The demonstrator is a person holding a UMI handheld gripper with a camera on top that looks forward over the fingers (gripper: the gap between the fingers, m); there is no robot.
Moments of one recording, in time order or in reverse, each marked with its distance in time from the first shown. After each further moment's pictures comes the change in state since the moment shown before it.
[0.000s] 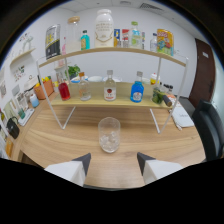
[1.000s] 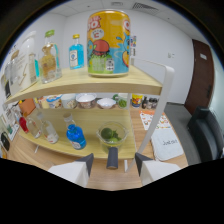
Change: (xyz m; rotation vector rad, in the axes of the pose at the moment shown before) arm 0.170 -0.122 0.080 0.065 0.040 0.007
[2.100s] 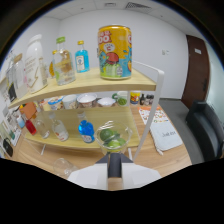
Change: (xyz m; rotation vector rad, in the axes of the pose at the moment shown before) arm -0.020 0.010 -0.037 -0.008 0.025 0.065
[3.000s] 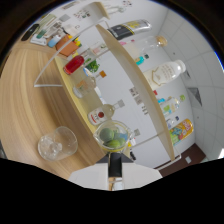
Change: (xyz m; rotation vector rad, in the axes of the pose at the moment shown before) arm -0.077 0.000 -0.005 0.319 0.264 -1.052
